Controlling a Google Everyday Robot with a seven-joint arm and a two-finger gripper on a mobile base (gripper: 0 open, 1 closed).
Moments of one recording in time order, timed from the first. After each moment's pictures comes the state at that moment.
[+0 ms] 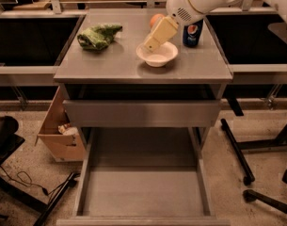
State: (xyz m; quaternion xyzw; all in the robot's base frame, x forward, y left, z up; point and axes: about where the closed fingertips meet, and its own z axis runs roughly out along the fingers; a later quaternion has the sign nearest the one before) arm 0.665 -0.044 1.012 -0.54 0.71 0.02 0.45
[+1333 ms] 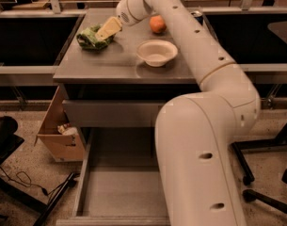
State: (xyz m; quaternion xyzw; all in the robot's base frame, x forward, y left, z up) arm 0.869 0.099 0.929 -0.48 0.73 0.14 0.47
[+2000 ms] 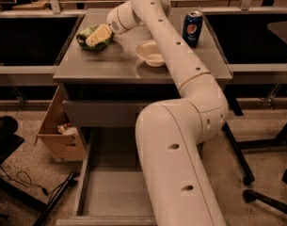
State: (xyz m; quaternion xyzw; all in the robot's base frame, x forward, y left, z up) arm 0.892 0.147 0.890 -0.47 0.73 0.20 0.46
